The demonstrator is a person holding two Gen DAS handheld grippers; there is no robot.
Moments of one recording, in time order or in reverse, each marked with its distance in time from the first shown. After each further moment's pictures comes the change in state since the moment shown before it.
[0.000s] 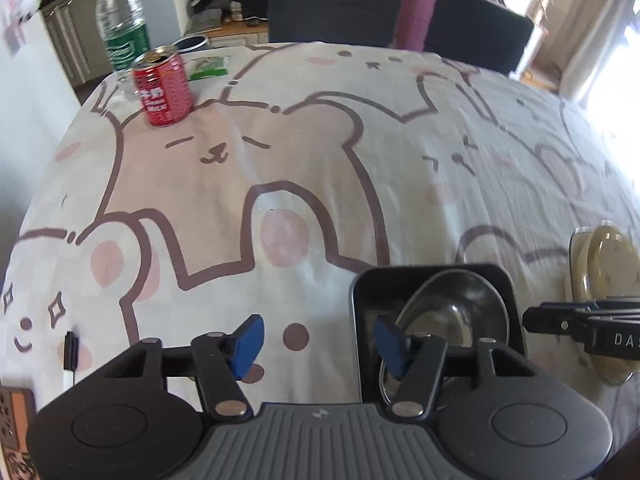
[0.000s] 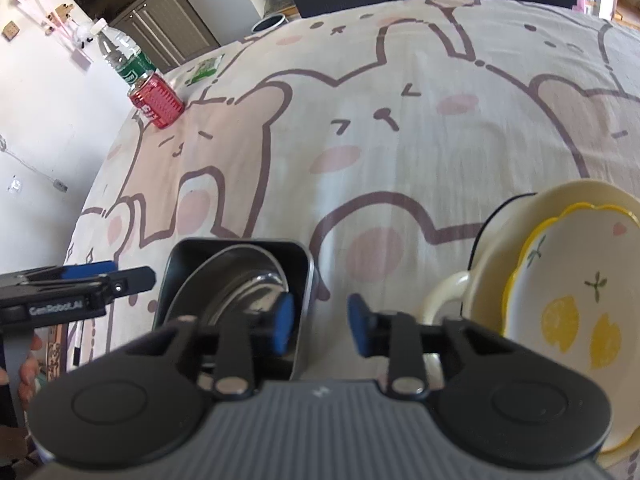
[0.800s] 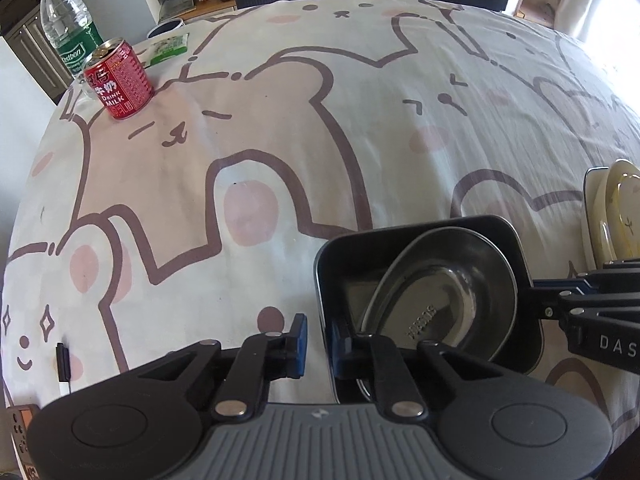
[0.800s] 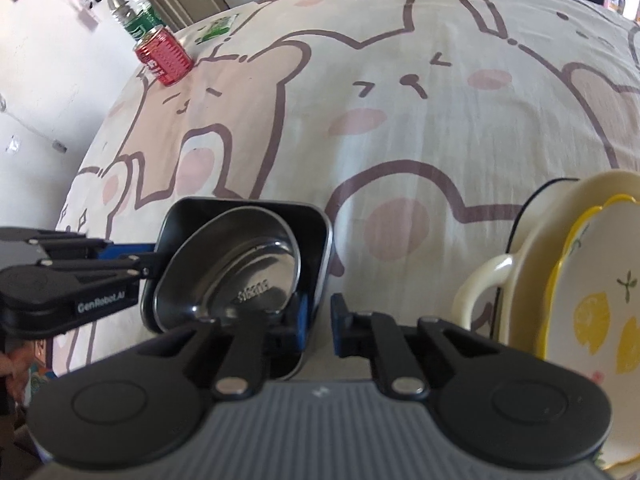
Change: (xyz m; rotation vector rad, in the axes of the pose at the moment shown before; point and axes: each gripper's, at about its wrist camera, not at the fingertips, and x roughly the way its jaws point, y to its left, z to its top) left arm 0.029 -0.030 0.003 0.109 0.123 0.048; right arm 0.023 0.011 -0.003 -0.059 0.070 -0.008
